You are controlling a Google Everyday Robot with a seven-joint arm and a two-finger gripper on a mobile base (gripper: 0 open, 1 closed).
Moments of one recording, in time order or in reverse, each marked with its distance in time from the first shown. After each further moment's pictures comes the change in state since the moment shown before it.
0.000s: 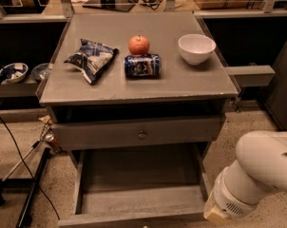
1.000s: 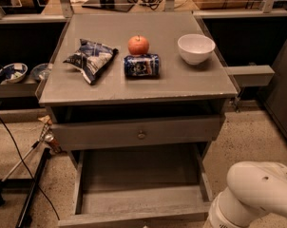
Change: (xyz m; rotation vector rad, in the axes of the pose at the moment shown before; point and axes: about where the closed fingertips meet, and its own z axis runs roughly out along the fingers) arm 0.032 0.016 0.086 -0.094 0.021 0.094
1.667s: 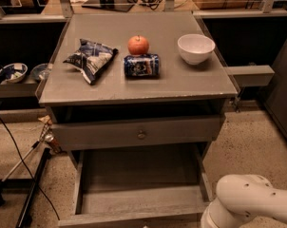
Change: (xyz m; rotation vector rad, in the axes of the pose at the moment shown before) arm 0.006 -0.012 0.078 -0.073 -0.001 0.041
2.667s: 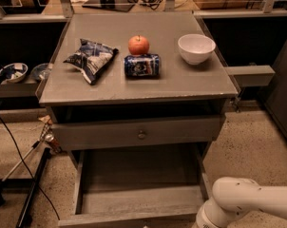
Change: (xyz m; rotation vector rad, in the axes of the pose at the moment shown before) arm -0.007 -0.043 0.055 -0.014 -0.064 0.056
